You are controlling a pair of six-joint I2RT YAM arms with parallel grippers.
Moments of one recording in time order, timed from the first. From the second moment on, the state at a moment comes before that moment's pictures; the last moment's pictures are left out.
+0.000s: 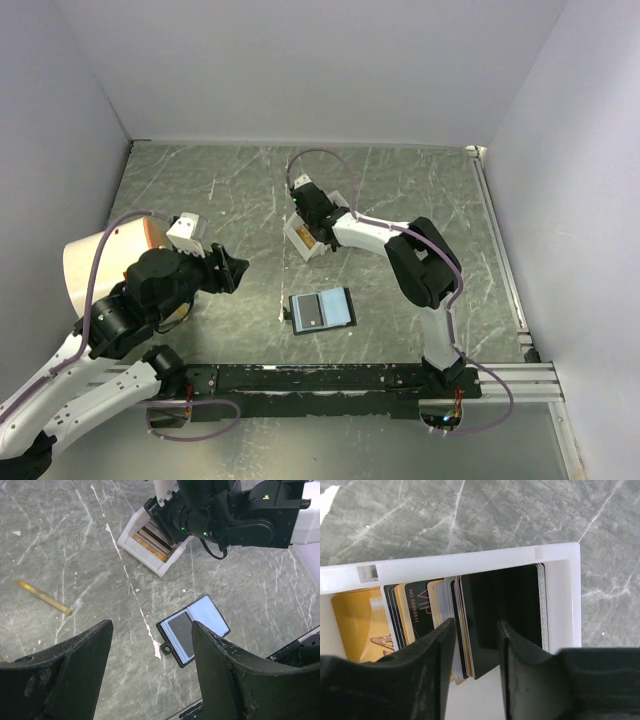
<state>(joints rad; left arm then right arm) -0.78 0.58 0.79 -0.54 -0.24 -0.43 0.71 2.05 1.39 -0.16 0.50 -0.13</state>
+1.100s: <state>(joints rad) -0.78 0.57 0.79 -0.55 -0.25 -0.43 0.72 2.13 1.54 -0.29 0.37 -0.11</state>
